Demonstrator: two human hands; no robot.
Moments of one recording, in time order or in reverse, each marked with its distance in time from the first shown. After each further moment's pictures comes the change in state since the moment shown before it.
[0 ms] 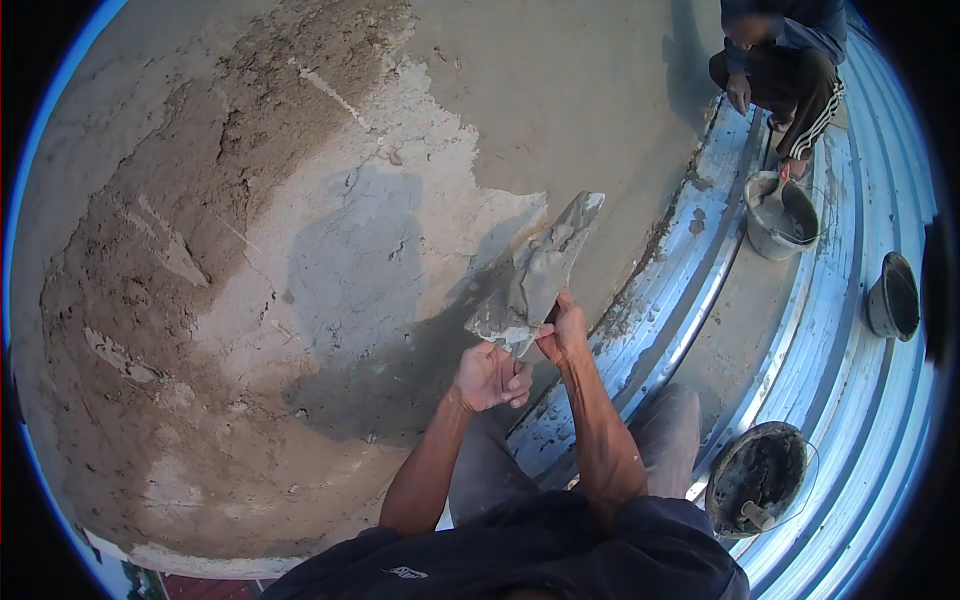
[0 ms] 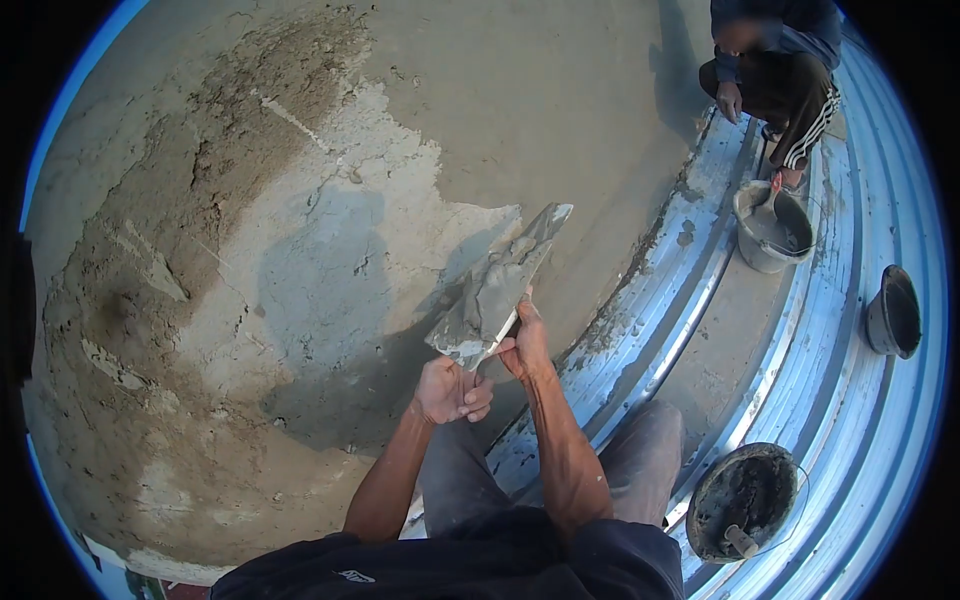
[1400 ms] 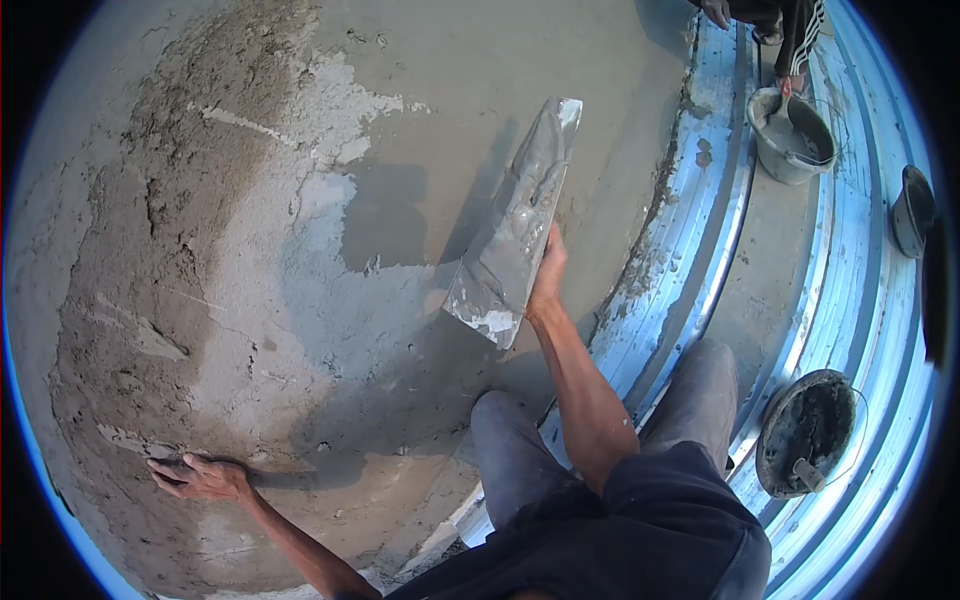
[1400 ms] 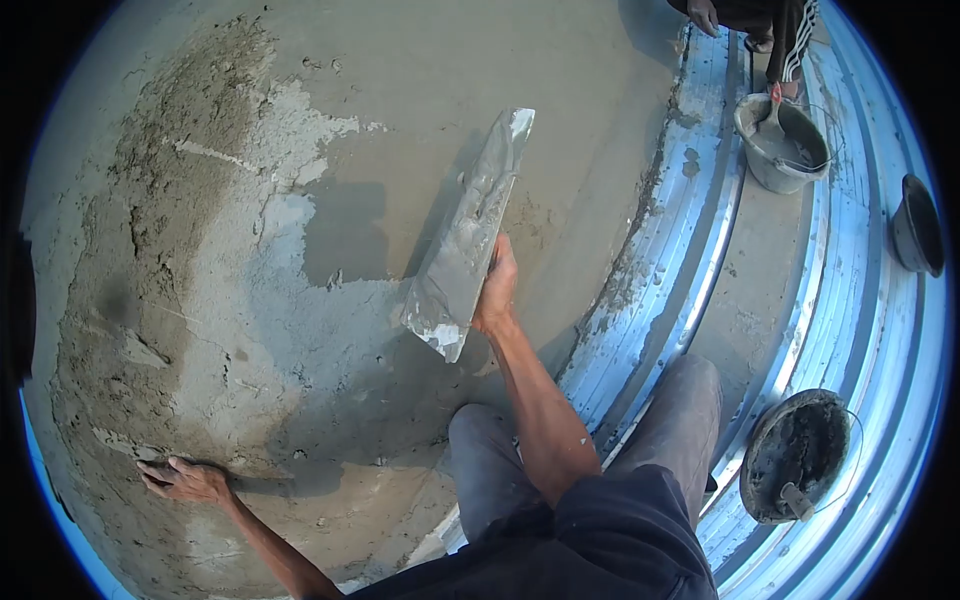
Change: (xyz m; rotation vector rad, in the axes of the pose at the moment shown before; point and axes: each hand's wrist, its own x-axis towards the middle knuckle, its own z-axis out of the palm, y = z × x) left_hand -0.343 0.149 0.023 -1.690 -1.753 -0.977; right_hand 0.058 0.026 0.016 0.079 -0.253 -0.262
